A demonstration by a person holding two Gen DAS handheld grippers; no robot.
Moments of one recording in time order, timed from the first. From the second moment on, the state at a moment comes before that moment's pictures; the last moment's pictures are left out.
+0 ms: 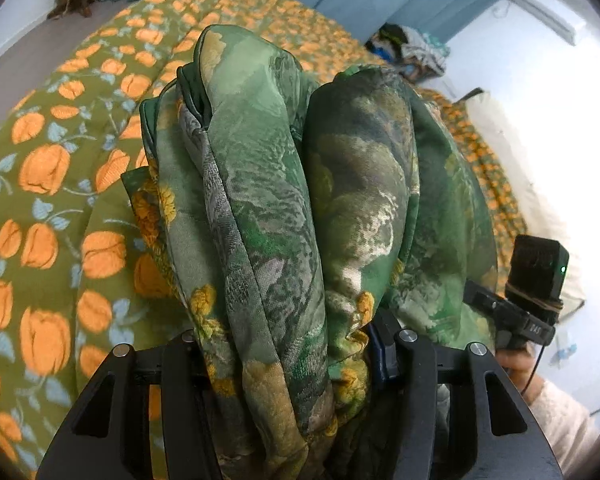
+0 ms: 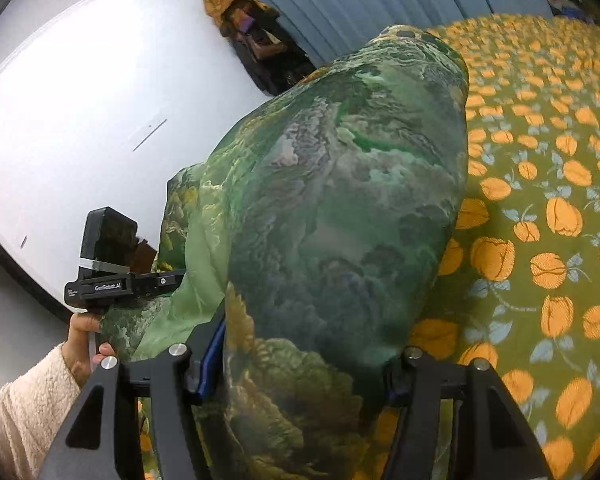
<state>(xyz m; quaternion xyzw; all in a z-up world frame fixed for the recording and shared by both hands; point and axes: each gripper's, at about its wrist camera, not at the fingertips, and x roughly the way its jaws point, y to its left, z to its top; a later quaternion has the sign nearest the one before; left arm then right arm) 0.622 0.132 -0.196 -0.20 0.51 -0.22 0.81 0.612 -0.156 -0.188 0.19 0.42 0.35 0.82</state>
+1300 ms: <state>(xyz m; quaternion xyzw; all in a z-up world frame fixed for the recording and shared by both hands) 0.339 0.015 -0.029 0.04 0.24 0.03 0.97 0.368 -0.211 -0.037 -0.01 0.27 0.04 0.96</state>
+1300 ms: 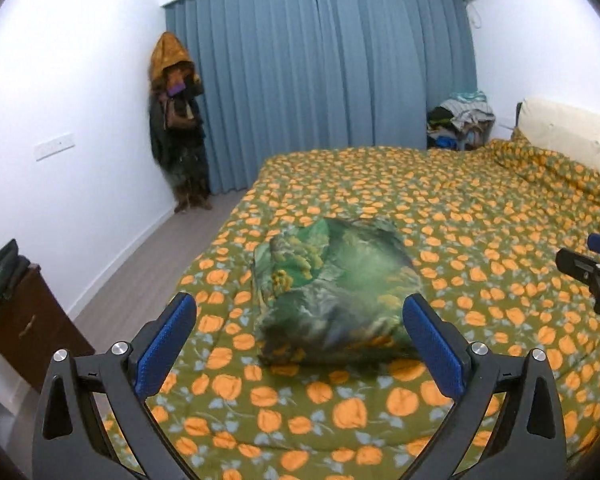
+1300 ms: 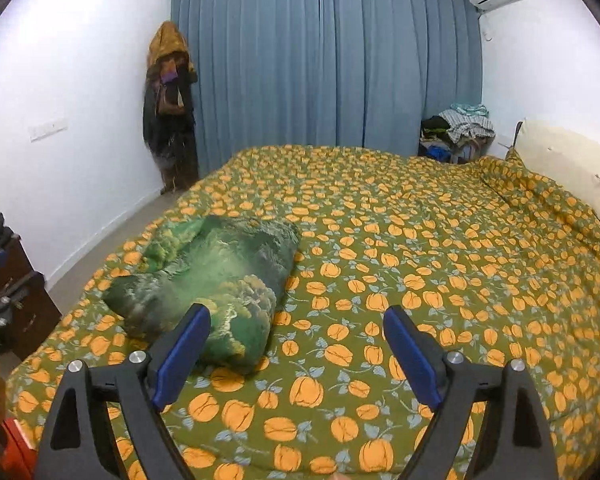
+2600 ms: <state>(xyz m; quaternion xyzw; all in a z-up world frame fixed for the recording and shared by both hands) 0.270 -0.017 -0.008 0.01 0.31 0.03 0.95 0.280 -0.185 -0.005 -0.01 0.27 0.05 0.96</state>
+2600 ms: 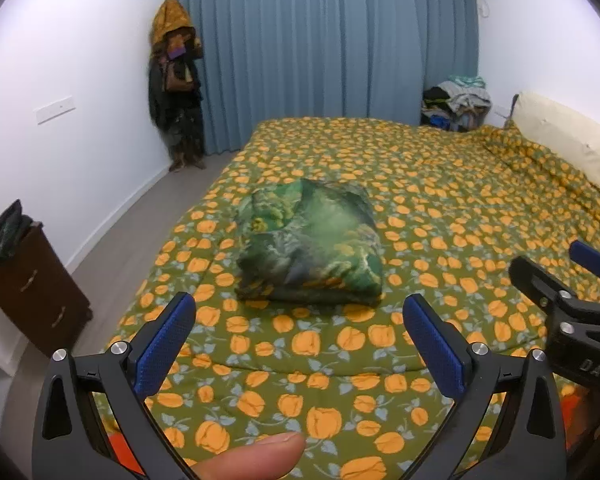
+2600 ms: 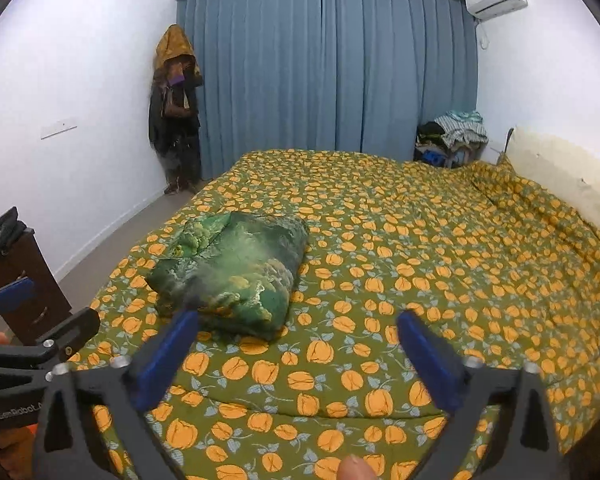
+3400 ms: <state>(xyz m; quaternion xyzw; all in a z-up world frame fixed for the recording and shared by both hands) 0.274 -0.004 -0.015 -0.01 0.33 0.06 0.94 0.280 -0.168 -0.014 -0.03 0.32 0.05 0.95</state>
